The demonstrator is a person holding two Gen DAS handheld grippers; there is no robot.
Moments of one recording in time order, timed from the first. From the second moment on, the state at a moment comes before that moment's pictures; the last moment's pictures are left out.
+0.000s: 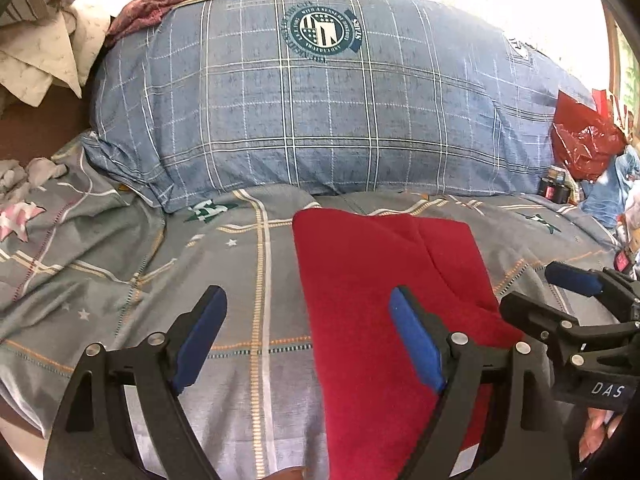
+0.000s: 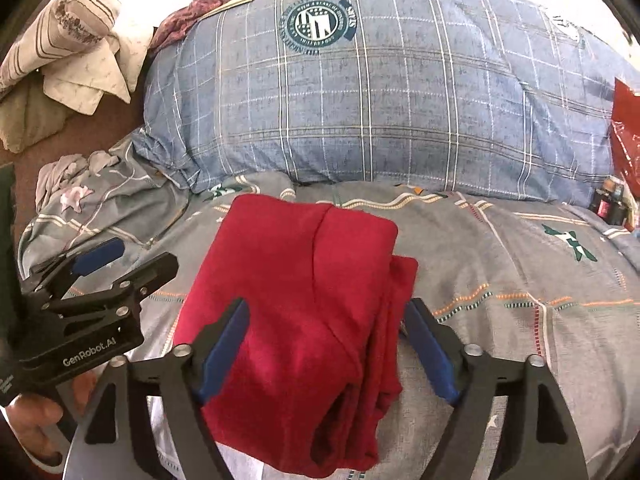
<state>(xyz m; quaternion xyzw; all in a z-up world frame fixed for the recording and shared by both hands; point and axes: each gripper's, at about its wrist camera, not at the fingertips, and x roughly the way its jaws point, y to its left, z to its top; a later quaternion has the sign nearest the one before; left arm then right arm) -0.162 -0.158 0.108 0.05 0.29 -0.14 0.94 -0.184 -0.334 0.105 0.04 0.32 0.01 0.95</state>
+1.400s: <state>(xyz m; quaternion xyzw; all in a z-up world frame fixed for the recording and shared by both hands) -0.158 -0.143 0.097 0.03 0.31 -0.12 0.94 -0.175 -0.328 0.092 0.03 0.35 0.00 0.94</state>
